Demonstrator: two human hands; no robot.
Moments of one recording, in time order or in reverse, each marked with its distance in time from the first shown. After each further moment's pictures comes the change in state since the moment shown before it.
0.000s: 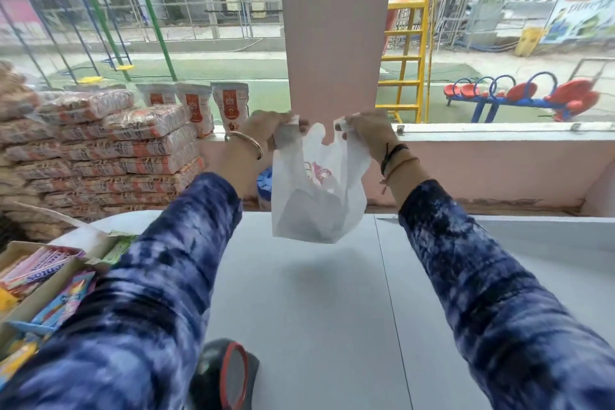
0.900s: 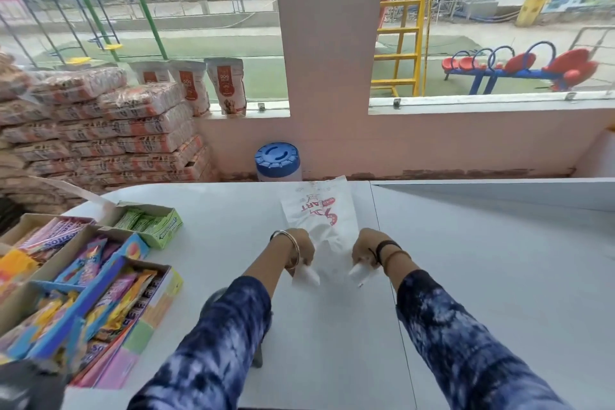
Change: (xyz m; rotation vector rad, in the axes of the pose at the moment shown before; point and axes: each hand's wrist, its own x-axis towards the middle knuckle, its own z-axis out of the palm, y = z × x) left_hand -0.126 -0.183 0.038 1.224 -0.340 -0.473; right_hand -0.171 0.159 0.019 -0.867 -0.521 0.463
